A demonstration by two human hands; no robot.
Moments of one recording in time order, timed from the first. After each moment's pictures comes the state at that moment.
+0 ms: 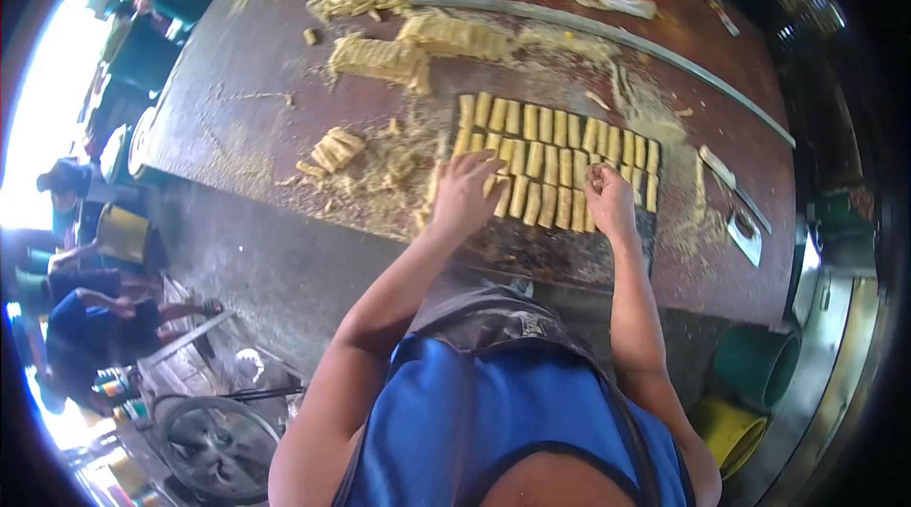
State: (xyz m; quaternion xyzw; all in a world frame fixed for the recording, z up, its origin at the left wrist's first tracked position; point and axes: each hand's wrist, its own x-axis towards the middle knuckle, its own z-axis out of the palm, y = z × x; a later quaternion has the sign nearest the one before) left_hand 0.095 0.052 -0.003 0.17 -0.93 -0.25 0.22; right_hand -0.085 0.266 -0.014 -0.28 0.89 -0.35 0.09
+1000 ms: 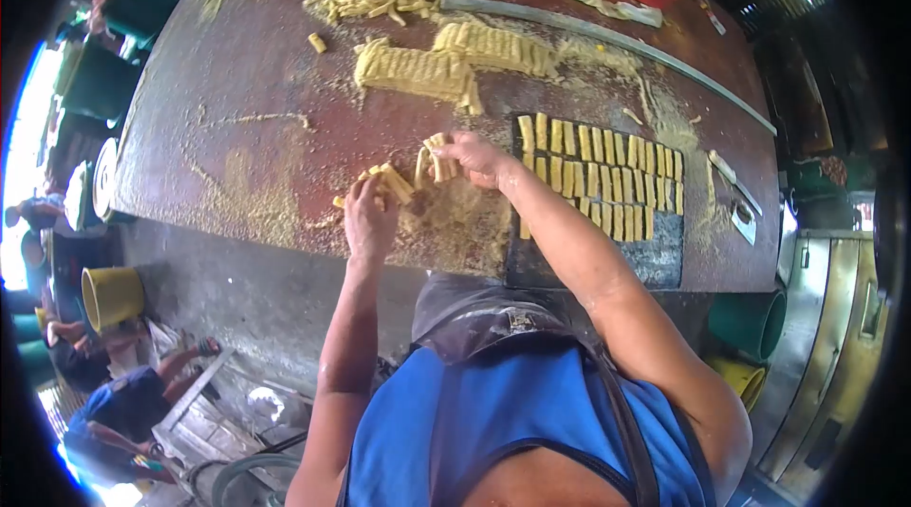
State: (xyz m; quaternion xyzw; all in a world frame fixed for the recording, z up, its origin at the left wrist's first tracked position) left_hand 0.230 -0.178 -0.026 0.37 -0.86 -0.28 0.21; right_hand 0.013 -0.084 -0.037 -0.16 0.54 -0.58 0.58
